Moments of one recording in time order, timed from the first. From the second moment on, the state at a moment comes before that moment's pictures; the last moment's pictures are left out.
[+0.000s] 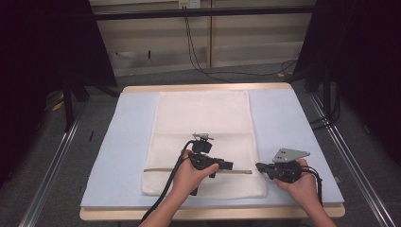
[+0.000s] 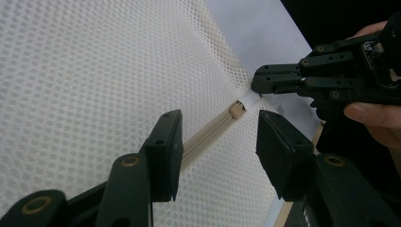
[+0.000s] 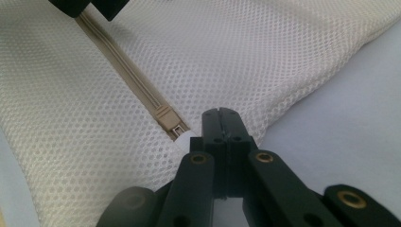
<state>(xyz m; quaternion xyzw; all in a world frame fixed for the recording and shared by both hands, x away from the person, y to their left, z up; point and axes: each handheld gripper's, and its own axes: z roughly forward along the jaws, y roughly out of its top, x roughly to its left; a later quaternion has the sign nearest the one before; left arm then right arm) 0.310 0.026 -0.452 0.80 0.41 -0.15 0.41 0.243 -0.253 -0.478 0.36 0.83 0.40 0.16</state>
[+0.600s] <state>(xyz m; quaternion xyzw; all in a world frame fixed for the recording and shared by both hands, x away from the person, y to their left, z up) 0.308 -0.009 -0.466 0.79 0.43 -0.20 0.39 0.245 -0.252 -0.481 0.37 0.83 0.40 0.15</state>
